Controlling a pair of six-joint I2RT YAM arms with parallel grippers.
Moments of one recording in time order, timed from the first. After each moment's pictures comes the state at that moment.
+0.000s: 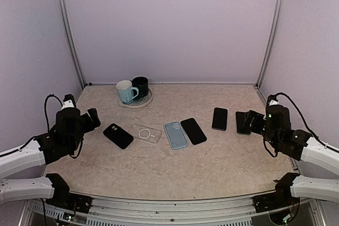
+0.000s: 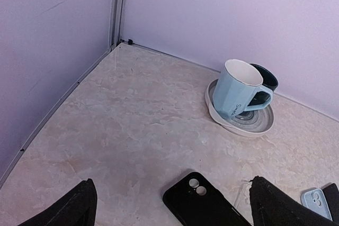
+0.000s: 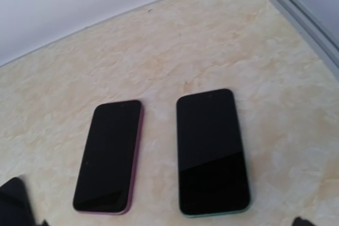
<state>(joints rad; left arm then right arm) -0.61 0.82 0.44 -0.01 -0.75 -0.52 0.55 0.82 0.48 -0.13 0.55 0.57</state>
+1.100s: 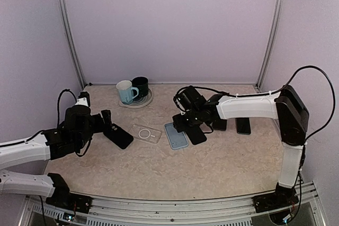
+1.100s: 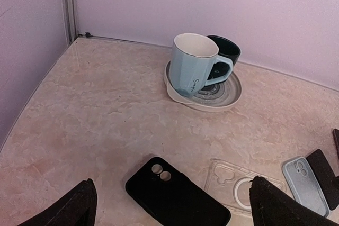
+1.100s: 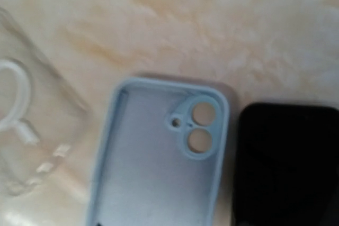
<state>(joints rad) -0.70 0.95 0.50 0.02 -0.67 -0.46 0.87 1.92 1.39 -0.34 0.17 0.36</state>
